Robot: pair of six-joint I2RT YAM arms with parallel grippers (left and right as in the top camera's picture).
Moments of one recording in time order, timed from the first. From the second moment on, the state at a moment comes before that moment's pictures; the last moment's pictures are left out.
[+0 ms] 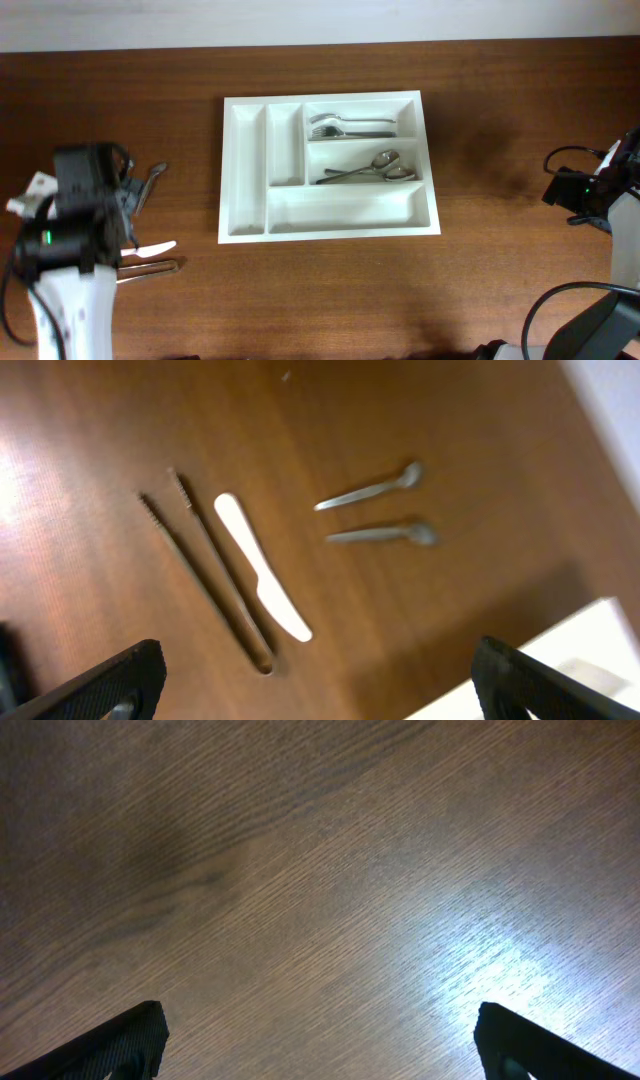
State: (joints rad) left arm 0.14 1.22 1.32 -1.21 -0.41 -0.98; right arm -0.57 1.54 1.18 -0.84 0.09 0.03
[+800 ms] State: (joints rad) left arm 0.37 1.28 1.24 -1.29 -0.29 -1.21; right arm -0.57 1.54 1.18 -0.84 0.09 0.03
